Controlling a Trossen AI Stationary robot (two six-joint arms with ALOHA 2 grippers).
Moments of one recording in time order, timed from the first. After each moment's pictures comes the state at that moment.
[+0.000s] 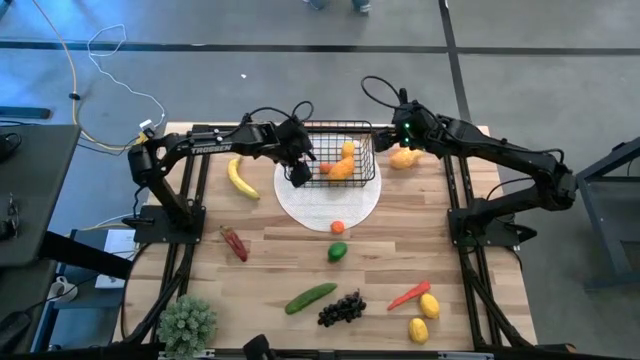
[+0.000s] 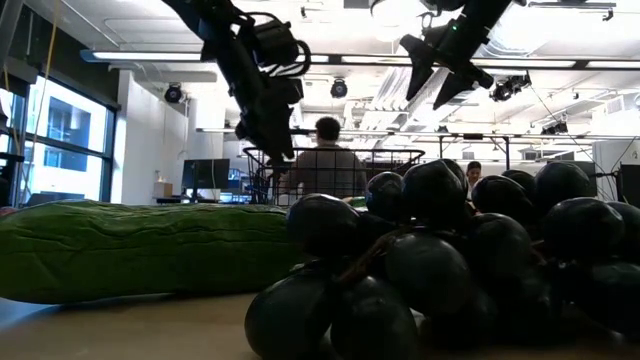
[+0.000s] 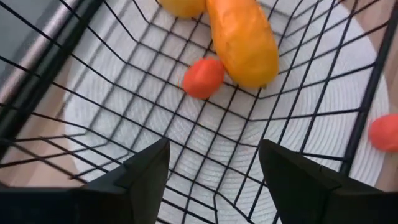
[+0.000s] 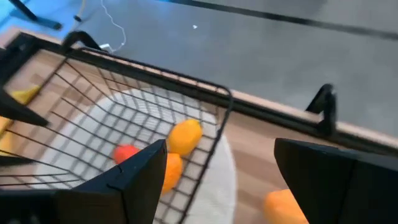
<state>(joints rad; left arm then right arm) 0.56 1.67 1.24 -0.58 0.02 -0.02 -0.49 1.26 1.16 -0.67 0.36 0.55</state>
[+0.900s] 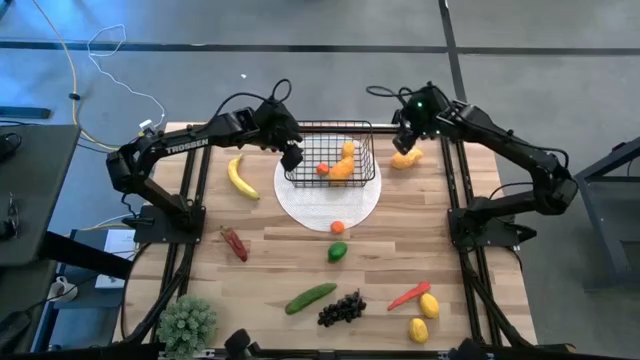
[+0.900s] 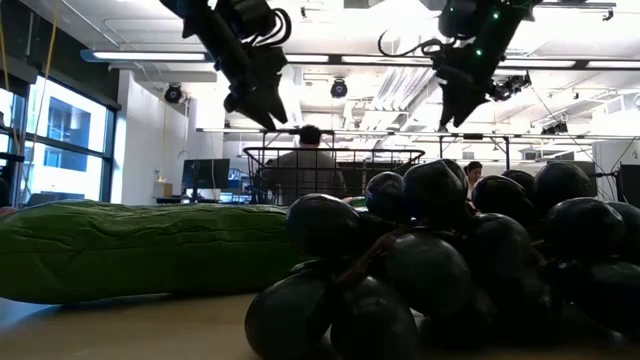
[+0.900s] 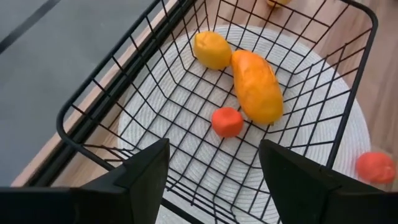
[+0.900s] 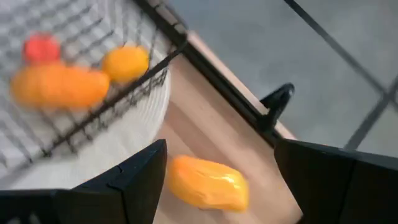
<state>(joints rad) 0.64 1.52 1.24 -0.58 0.02 -0.04 -0.75 1.26 1.16 -0.83 0.12 -0.11</state>
